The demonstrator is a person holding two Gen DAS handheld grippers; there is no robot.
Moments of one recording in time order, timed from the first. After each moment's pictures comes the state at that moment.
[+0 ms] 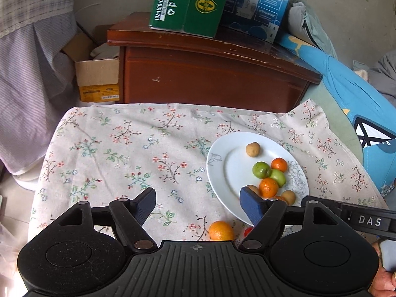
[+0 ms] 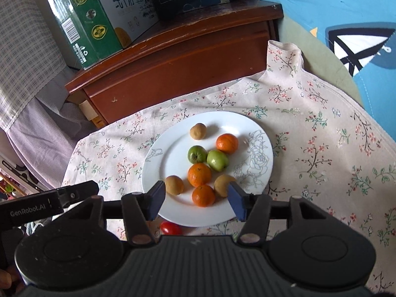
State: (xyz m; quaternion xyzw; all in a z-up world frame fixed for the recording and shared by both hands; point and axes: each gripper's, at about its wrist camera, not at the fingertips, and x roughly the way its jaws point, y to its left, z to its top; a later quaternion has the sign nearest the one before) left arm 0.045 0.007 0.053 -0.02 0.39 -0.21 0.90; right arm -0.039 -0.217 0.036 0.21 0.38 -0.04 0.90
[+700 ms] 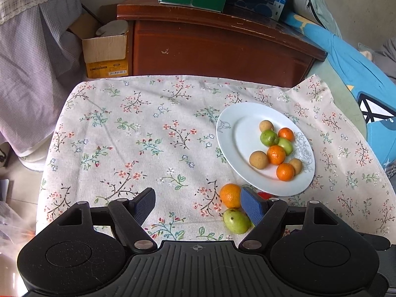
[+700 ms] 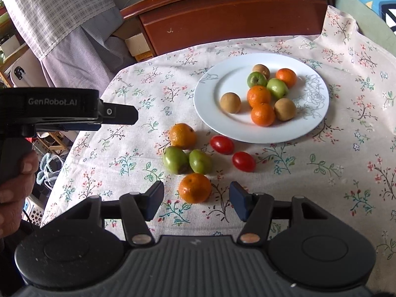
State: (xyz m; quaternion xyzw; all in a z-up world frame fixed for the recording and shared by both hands) left arm 0.032 0.018 0.042 0.00 0.44 -0.21 0.87; right arm -0.066 -0.153 -0.008 0.14 0.43 0.06 0.89
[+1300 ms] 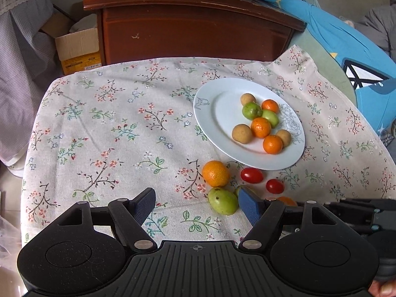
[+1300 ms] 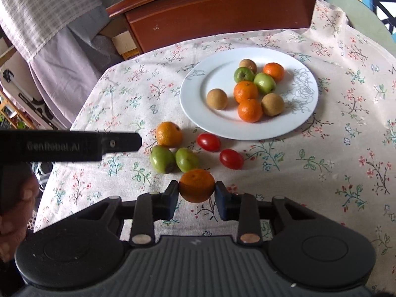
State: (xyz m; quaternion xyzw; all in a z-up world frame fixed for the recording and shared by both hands) left arm 0.020 -0.004 0.022 0.05 0.45 -0.26 0.85; right arm -0.067 -0.172 0.003 0.16 0.43 0.02 0.89
